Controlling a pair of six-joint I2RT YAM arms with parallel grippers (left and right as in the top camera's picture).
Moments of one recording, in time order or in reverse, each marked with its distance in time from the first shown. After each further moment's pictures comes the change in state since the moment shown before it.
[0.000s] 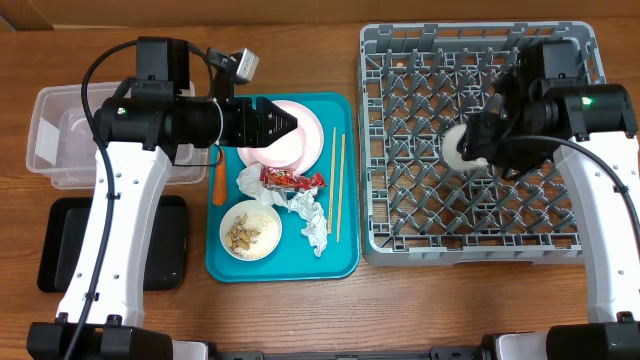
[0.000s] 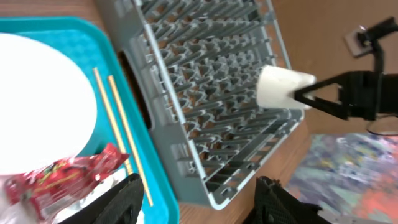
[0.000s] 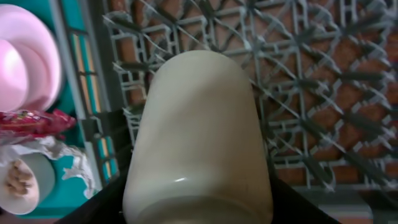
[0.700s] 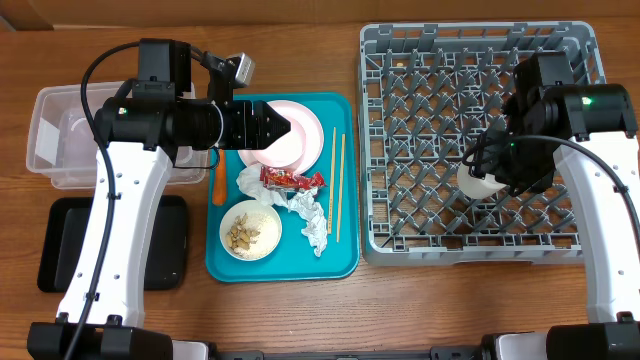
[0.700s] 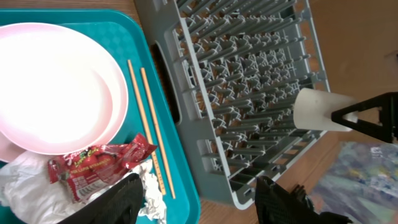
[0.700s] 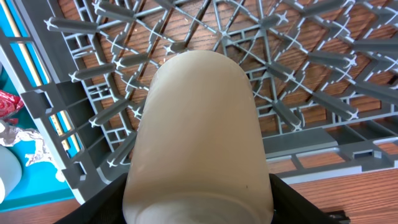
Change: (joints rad) left arm -0.007 0.000 0.000 -0.026 -0.121 0.000; right arm 0.000 0.000 0.000 -0.150 0.080 0.061
